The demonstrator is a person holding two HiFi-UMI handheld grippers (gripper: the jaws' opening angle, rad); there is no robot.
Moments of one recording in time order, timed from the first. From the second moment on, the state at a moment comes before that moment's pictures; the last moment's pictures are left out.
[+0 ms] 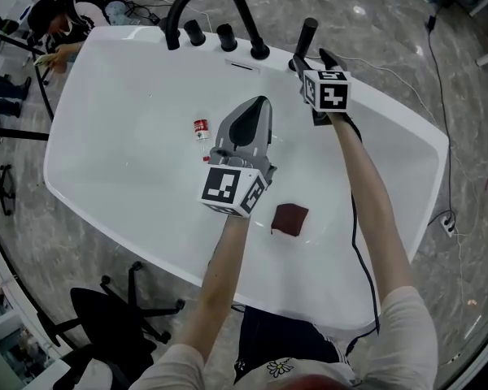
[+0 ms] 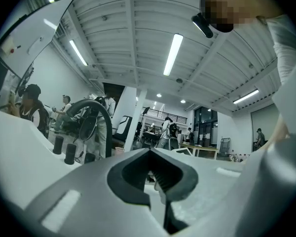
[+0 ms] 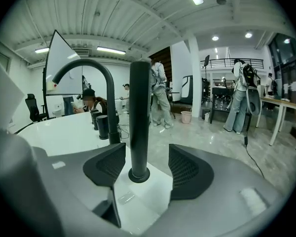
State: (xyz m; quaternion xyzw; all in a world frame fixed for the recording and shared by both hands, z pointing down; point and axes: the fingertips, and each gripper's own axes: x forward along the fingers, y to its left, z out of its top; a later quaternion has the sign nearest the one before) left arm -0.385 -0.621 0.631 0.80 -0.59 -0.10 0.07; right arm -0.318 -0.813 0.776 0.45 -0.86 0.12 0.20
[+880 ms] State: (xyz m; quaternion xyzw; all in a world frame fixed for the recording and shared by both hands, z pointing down) left arm -0.430 -0.610 0.636 0.78 -0.62 -0.07 0.07; right arm -0.347 -0.826 0.788 0.46 -0.85 0.10 0.24
